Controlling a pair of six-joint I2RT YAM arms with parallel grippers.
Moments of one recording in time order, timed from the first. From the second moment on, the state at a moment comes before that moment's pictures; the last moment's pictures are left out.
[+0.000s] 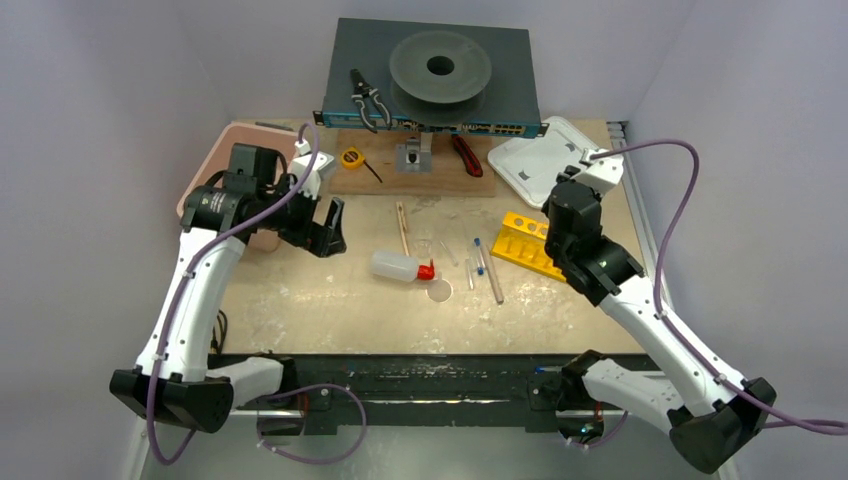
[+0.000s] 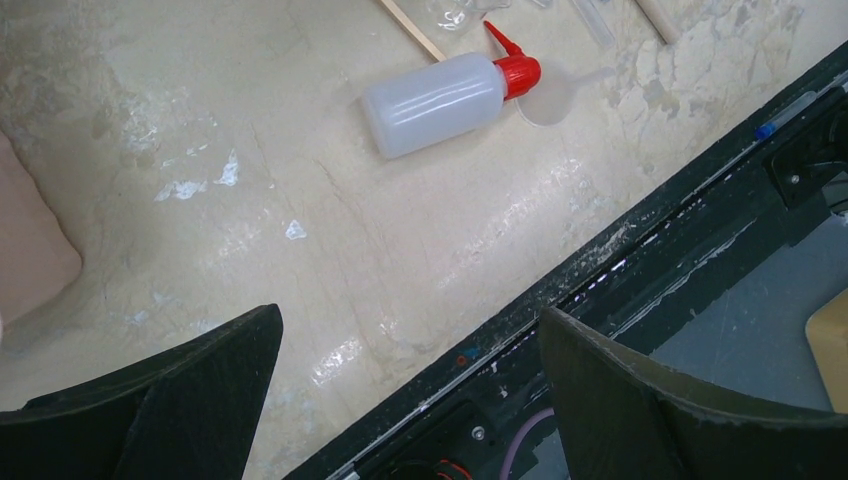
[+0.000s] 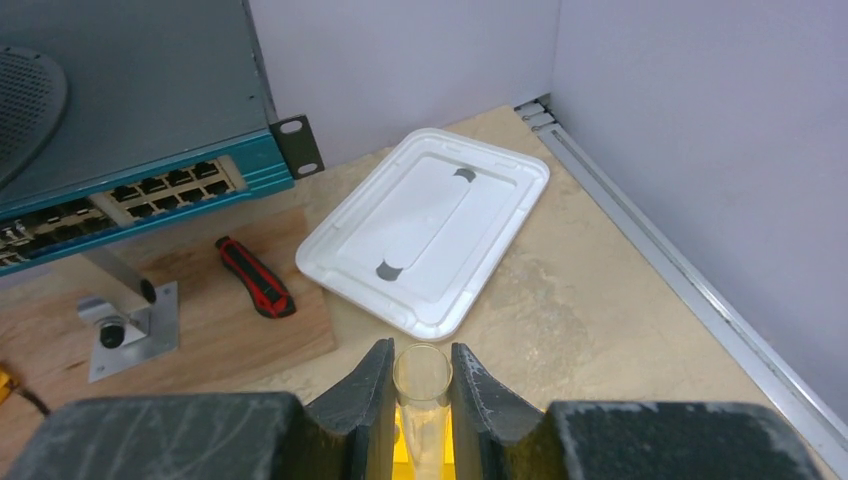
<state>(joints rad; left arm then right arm) -0.18 1.18 1.44 -1.20 0.42 0.19 0.55 0.97 0.99 -0.29 0.87 0.37</state>
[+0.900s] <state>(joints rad) -0.18 1.21 1.41 -1.20 0.49 0.20 0.50 1.03 0.81 0.06 1.00 0.17</state>
